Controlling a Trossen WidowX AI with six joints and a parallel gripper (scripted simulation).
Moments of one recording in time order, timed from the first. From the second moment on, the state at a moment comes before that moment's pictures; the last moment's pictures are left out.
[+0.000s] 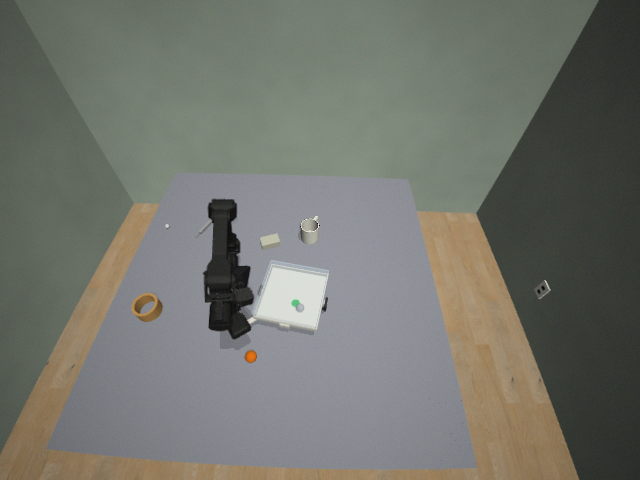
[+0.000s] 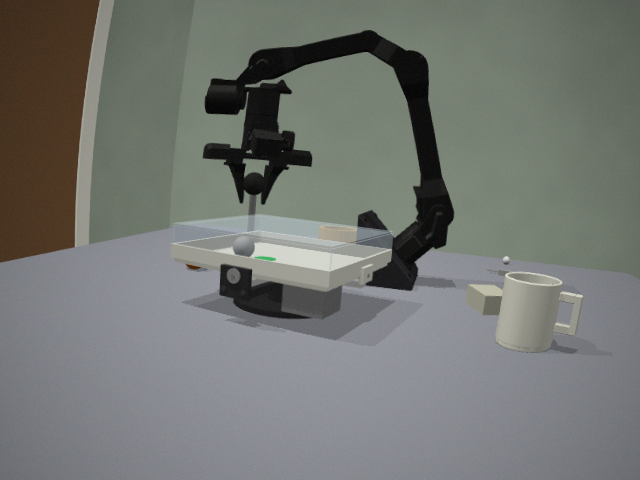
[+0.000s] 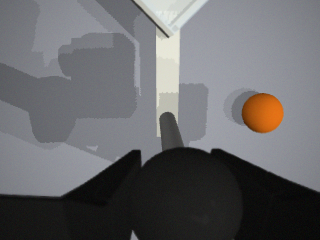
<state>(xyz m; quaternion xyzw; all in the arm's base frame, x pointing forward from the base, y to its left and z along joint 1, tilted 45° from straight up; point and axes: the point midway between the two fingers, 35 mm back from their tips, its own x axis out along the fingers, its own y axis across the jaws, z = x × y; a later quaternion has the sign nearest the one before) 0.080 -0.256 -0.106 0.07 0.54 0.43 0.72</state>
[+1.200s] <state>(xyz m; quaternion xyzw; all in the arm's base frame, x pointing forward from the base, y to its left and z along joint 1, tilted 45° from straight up) 0.080 -0.257 -0.104 0.07 0.54 0.43 0.72</state>
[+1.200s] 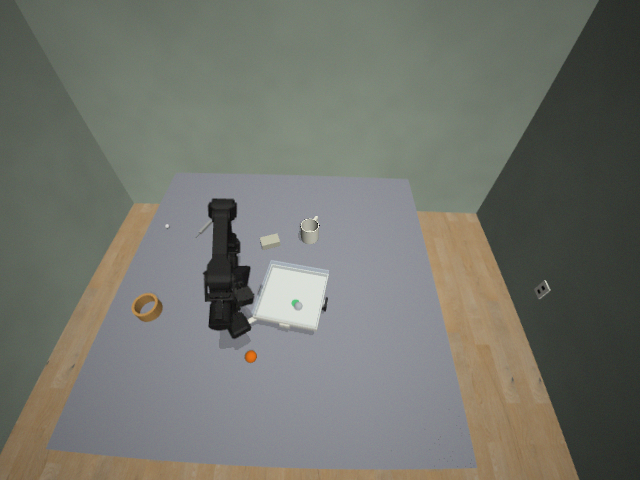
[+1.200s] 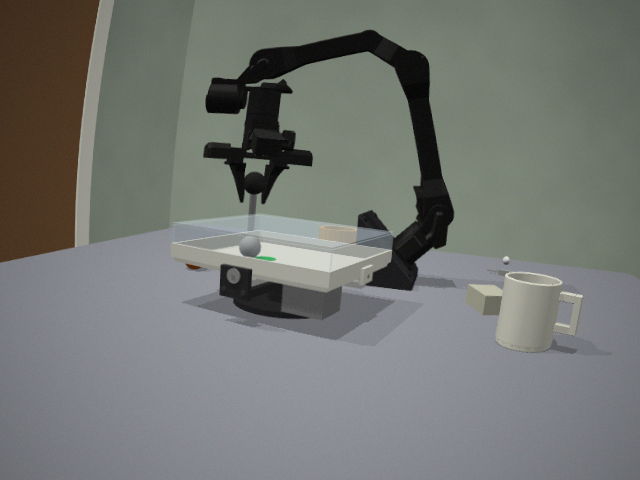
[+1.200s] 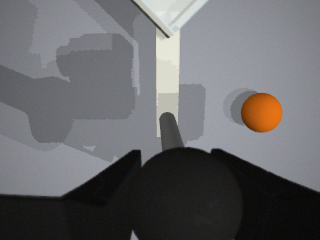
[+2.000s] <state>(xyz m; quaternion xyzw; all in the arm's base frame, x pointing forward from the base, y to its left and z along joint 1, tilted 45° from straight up) 0.080 -0.257 -0.105 0.07 0.54 0.43 0.72</state>
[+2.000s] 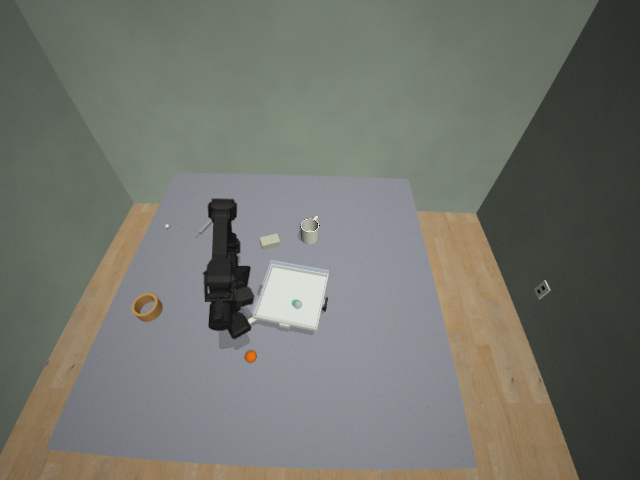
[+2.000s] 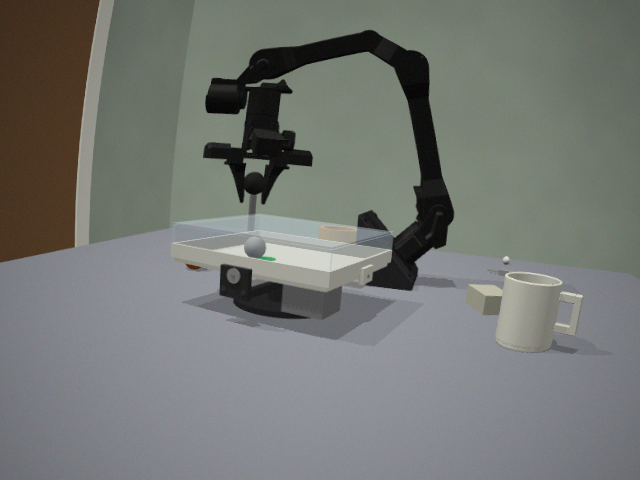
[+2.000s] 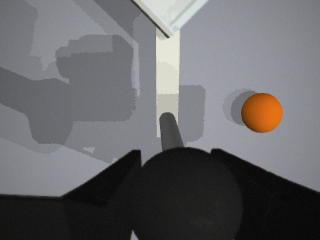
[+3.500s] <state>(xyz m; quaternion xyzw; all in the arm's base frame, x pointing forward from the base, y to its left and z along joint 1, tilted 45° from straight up) 0.080 -0.257 -0.105 0.07 0.54 0.43 0.72</state>
